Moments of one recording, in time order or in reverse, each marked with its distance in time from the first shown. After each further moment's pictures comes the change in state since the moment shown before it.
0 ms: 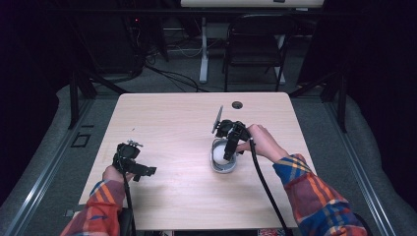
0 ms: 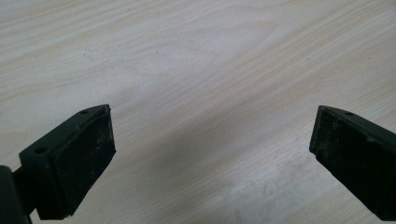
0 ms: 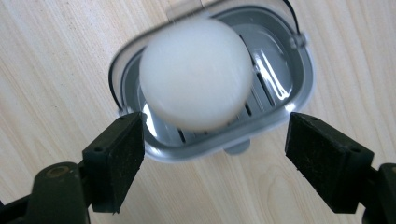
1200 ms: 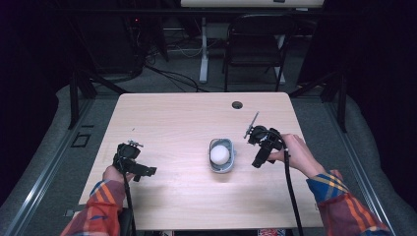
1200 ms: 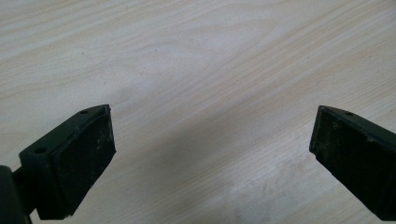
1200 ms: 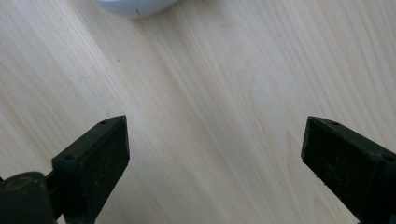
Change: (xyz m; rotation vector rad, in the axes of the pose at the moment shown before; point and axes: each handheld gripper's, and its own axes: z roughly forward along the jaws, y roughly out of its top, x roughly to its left) left arm -0.001 0.000 0.001 0.008 -0.002 0.003; right arm -0.003 -0.094 -0.023 -0.013 -0.083 0.105
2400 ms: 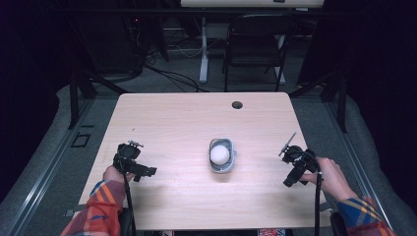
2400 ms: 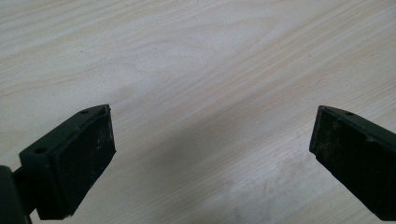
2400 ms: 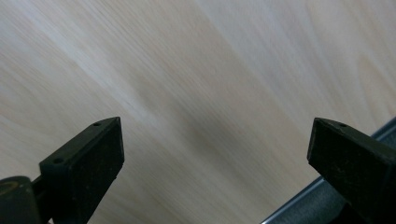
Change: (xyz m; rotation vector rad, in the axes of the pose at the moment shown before) left arm -0.001 0.000 0.001 0.005 0.003 -0.003; right arm -0.017 -0.112 0.032 0.134 -0.008 0.159
